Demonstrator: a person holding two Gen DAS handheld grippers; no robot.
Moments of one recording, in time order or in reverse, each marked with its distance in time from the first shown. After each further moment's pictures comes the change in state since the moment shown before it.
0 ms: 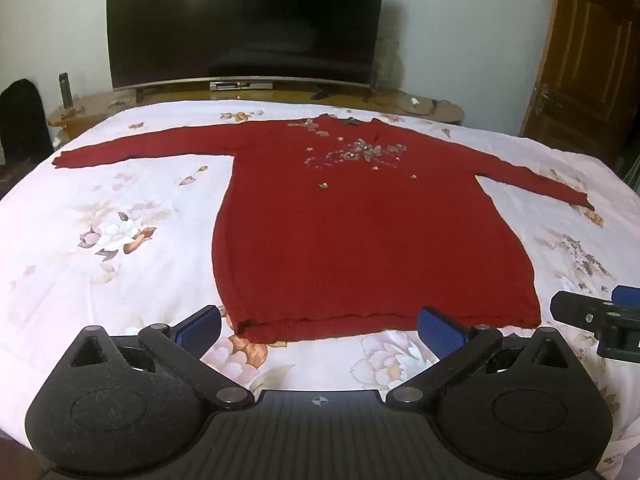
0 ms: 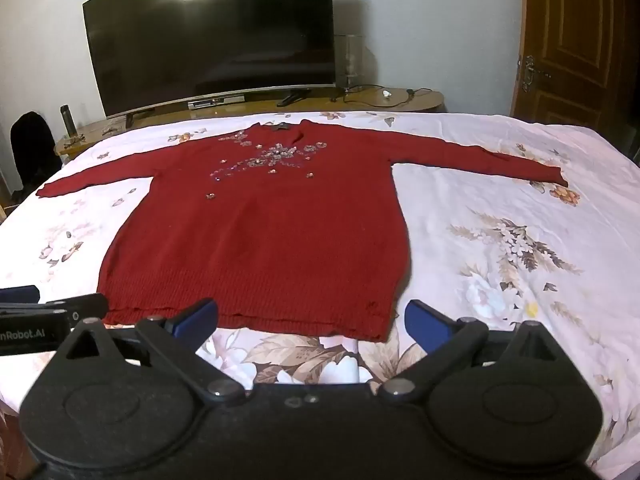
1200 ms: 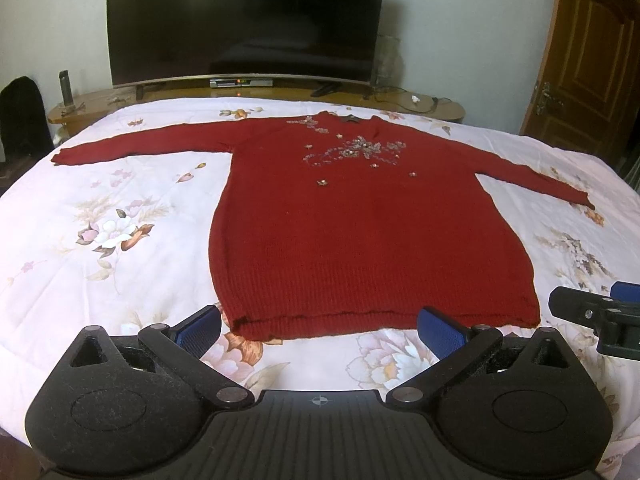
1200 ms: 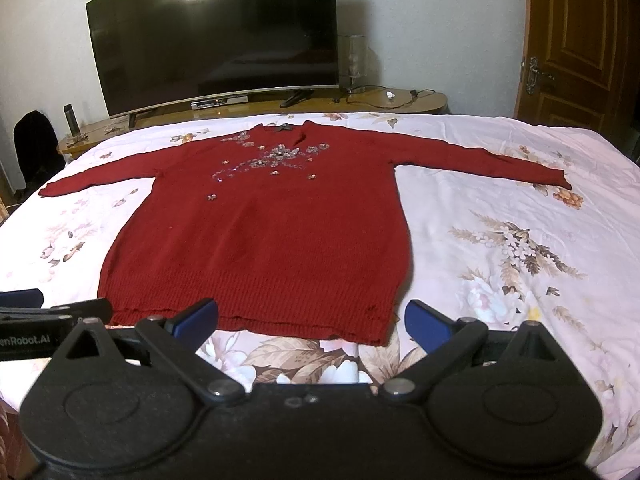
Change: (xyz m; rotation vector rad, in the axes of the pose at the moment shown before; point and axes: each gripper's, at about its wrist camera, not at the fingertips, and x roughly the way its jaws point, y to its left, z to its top) left arm 0.004 -0.003 -0.001 -0.008 0.005 0.010; right arm 0.003 -0.002 0.002 -0.006 -0.005 0.008
